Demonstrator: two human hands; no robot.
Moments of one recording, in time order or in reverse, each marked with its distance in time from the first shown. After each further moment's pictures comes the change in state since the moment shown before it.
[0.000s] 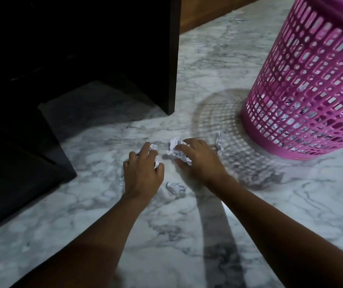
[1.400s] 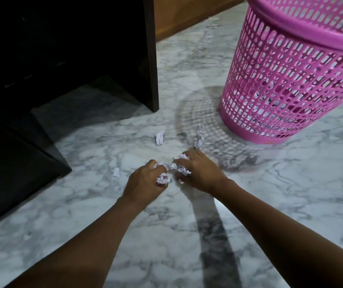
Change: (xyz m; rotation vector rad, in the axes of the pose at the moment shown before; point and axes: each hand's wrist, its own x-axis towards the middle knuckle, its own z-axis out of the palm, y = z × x) left_hand -0.050 0.019 -0.019 -0.244 -0.121 0.315; right_hand -0.069 -0.001 -0.028 -0.005 -0.095 -0.095
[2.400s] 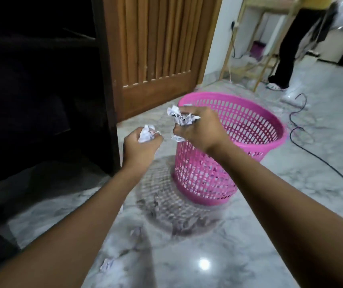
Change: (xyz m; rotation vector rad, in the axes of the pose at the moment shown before) left_hand 0.178 0.173 -0.151 -1.073 0.380 -0.347; right_hand 0.066 -0.030 -0.314 0.401 0.466 0.327
